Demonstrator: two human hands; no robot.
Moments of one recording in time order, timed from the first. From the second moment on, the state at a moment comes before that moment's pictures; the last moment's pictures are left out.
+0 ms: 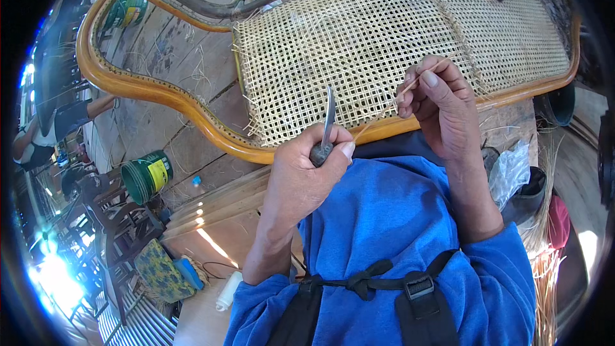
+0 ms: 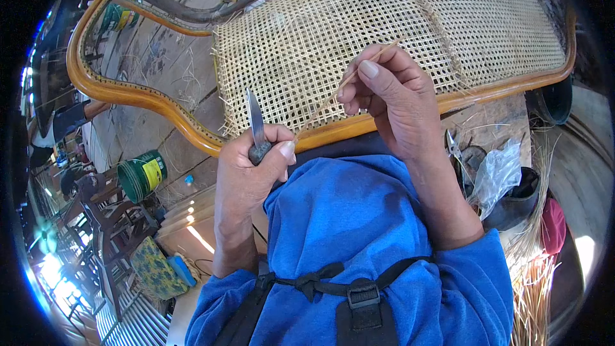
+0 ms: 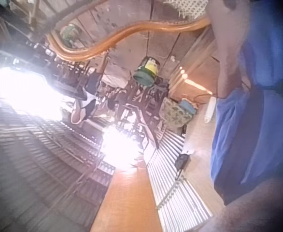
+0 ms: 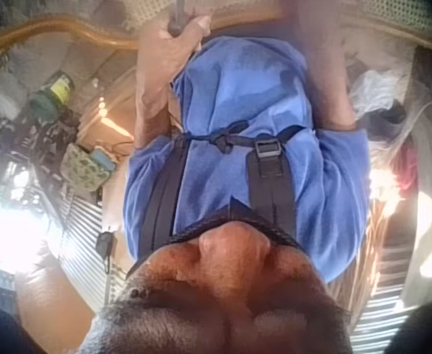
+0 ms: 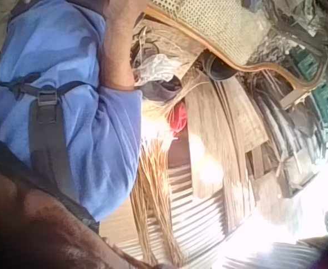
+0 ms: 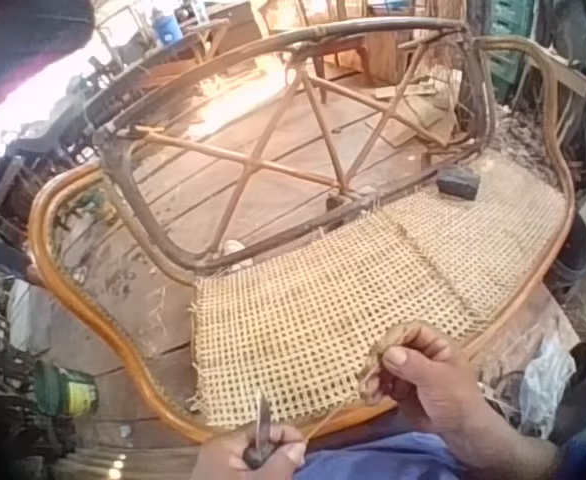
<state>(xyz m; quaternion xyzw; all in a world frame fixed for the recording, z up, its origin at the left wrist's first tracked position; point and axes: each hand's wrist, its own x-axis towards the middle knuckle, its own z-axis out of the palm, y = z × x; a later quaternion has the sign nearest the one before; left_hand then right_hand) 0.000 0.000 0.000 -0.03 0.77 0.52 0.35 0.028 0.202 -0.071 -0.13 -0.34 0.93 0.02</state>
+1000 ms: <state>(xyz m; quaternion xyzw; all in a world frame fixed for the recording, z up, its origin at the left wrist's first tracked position) 0.014 -0.001 -0.024 0.00 0.73 0.57 0.39 0.039 0.201 -0.082 -0.21 -0.38 0.90 0.00</state>
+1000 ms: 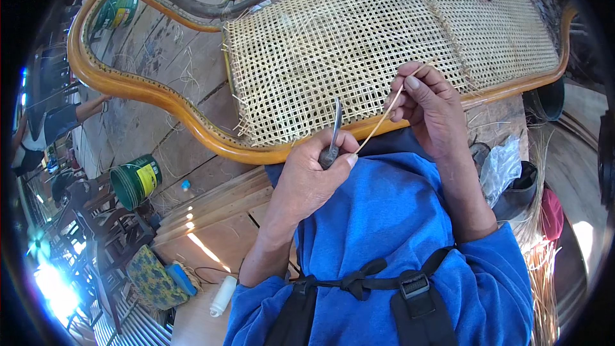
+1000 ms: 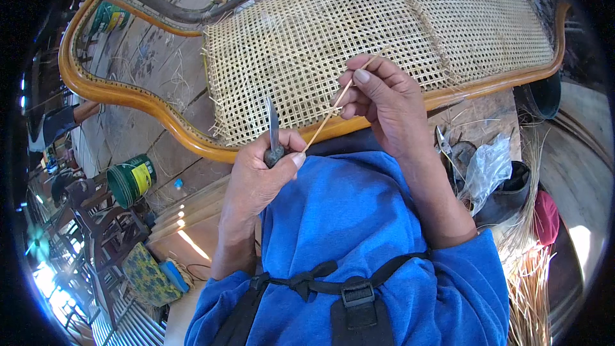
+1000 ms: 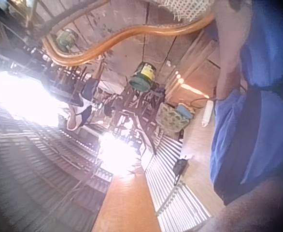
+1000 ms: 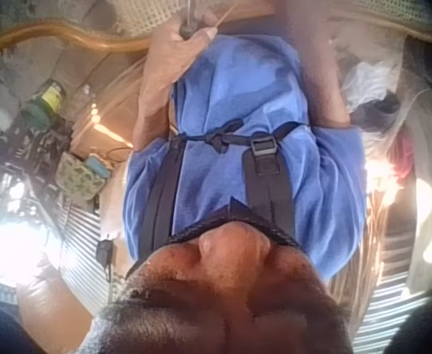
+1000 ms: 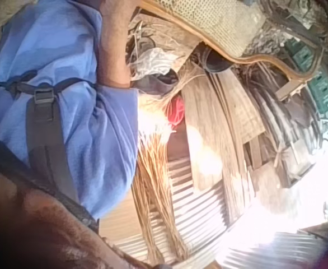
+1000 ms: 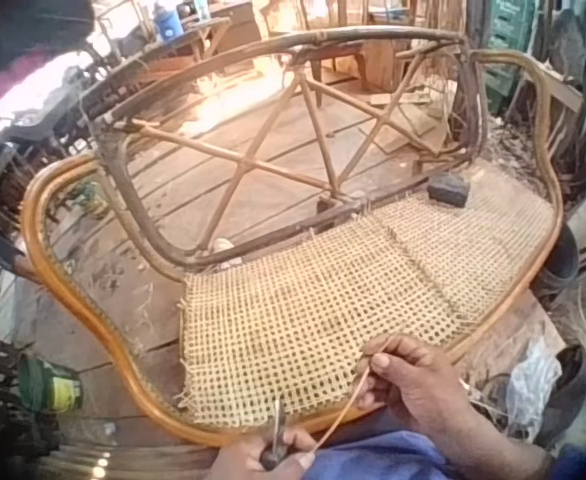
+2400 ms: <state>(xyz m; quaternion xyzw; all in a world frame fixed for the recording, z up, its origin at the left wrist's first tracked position) 0.011 0.086 -0.093 0.08 0.71 0.46 0.53 0.343 0.278 -0.164 -0.45 -0.79 0.33 -0.26</state>
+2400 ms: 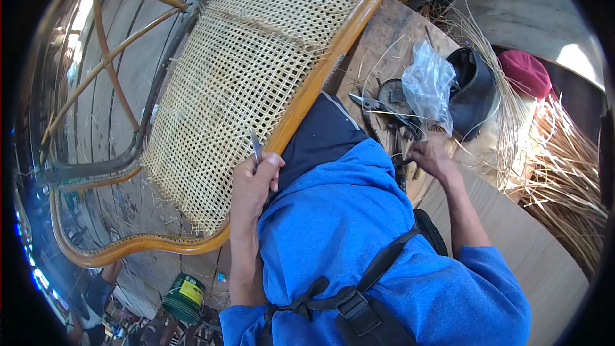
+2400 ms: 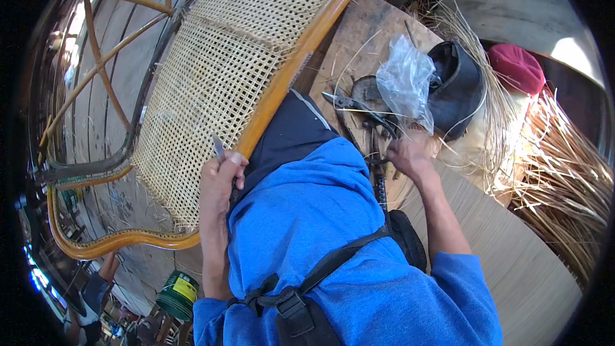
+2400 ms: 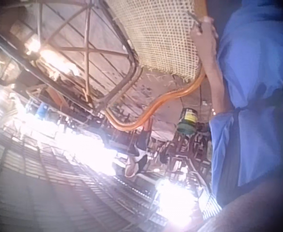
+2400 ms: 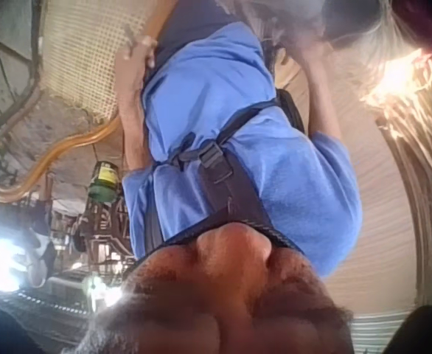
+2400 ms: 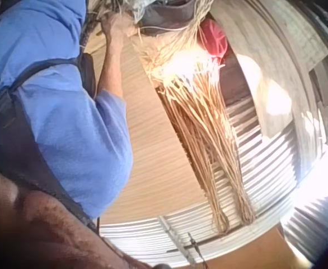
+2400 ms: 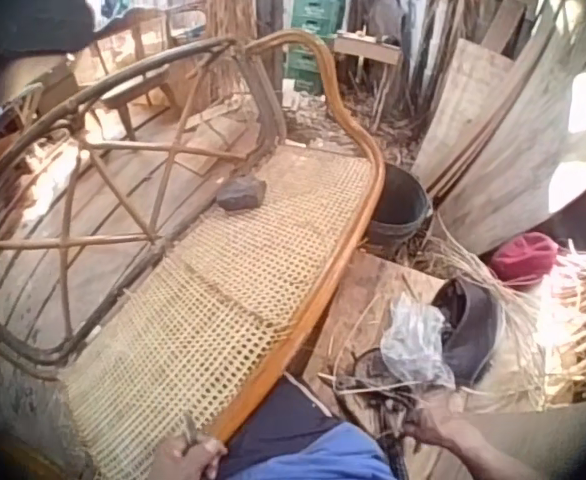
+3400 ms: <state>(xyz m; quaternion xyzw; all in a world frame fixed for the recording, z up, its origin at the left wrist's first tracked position) 0.033 0.109 -0.121 0.13 0.72 0.34 0.59 0.415 0.225 -0.158 -0.69 -0.39 0.60 0.09</state>
